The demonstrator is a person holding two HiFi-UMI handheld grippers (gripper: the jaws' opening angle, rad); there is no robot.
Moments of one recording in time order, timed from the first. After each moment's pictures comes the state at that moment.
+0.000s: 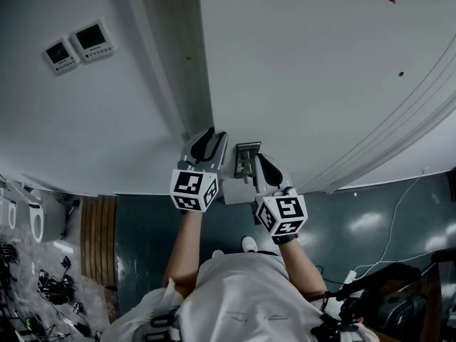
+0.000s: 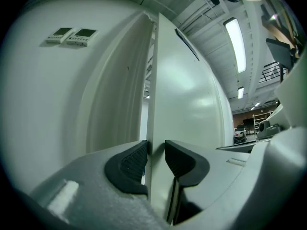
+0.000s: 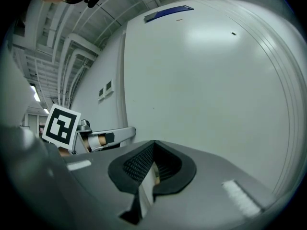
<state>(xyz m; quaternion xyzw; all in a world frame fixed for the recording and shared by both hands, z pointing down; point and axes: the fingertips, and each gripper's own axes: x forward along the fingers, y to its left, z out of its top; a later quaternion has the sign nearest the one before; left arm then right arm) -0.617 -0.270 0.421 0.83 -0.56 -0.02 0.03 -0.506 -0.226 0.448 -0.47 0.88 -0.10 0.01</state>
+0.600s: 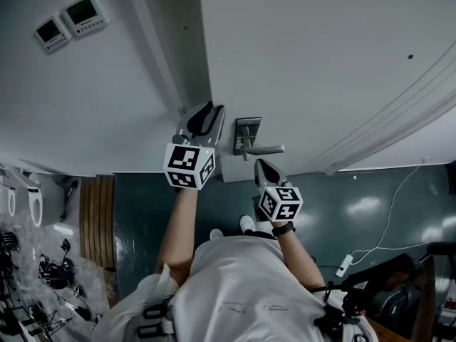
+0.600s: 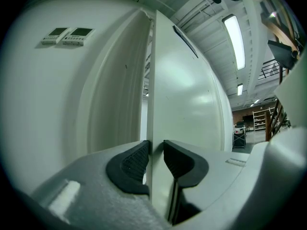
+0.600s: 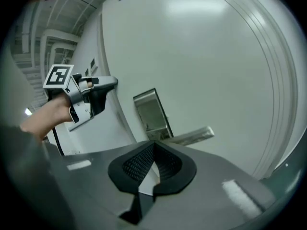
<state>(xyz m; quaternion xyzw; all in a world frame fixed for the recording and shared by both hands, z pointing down) -0.615 -0.272 0.419 0.83 -0.55 -0.01 0.02 -0.477 -0.195 0.594 -0.47 0.84 -0.25 -0.07</state>
